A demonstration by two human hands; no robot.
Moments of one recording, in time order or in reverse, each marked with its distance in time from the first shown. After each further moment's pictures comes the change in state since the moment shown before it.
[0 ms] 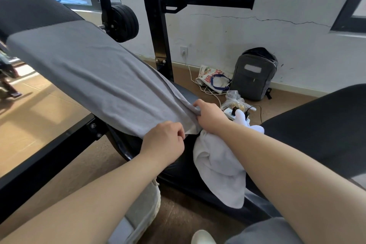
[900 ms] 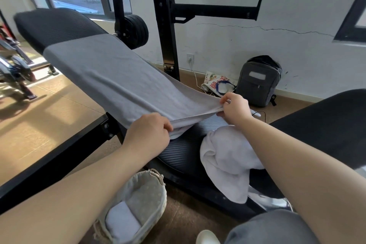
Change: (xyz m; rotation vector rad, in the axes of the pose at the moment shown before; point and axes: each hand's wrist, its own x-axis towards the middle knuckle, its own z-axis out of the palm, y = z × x) left_hand -0.029 -0.011 -0.079 0.040 0.064 -0.029; right_hand -0.027 0.012 -0.046 0.550 0.310 0.261
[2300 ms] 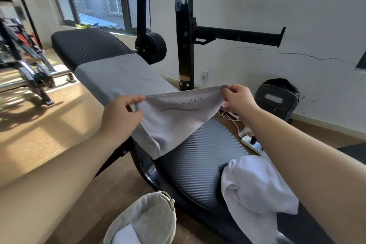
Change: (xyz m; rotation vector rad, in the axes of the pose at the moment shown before) left_hand 0.055 -0.089 -0.088 -0.425 0.350 -0.233; right_hand 0.055 -0.106 0.024 0.214 -0.022 -0.111
